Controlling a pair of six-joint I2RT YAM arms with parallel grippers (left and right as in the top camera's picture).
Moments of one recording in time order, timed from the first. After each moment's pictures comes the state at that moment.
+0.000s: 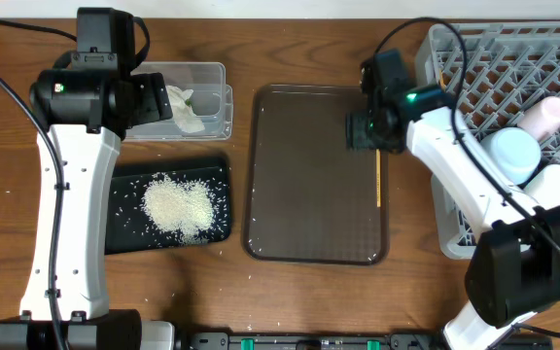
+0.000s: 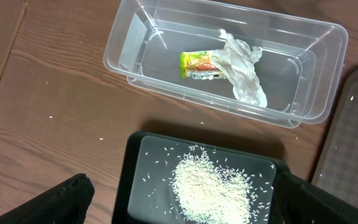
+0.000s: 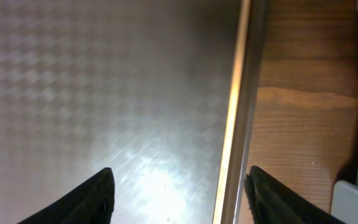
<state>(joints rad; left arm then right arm) -0.03 1.58 1.77 -1.26 -0.30 -0.22 0.36 1.83 1.45 -0.86 0.06 0.36</state>
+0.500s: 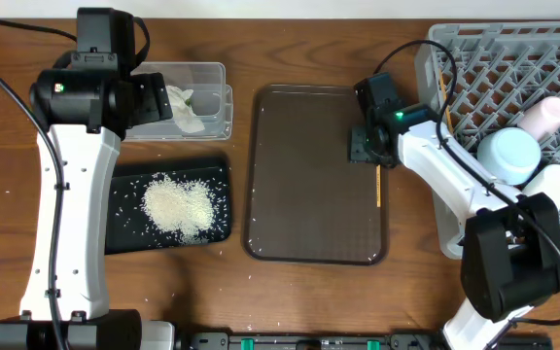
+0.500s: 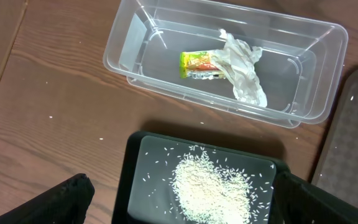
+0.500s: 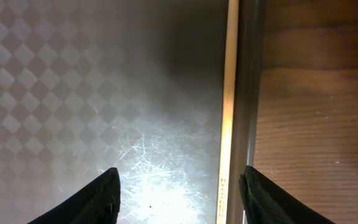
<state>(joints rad) -0.03 1.58 1.77 -1.26 -0.30 -0.22 0.36 1.86 1.33 -0.74 0.08 0.42</state>
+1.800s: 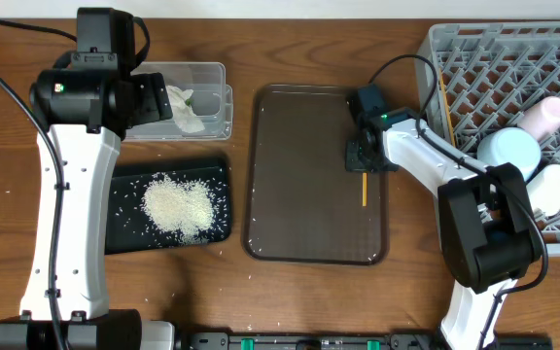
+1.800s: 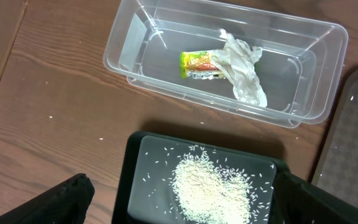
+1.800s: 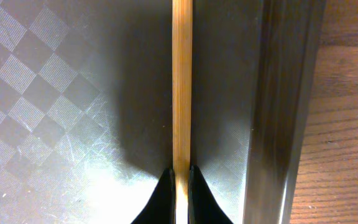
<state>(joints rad) -0.03 1.58 1.77 -1.26 -0.30 -0.22 0.36 2.02 1.33 -0.70 0.07 0.44</state>
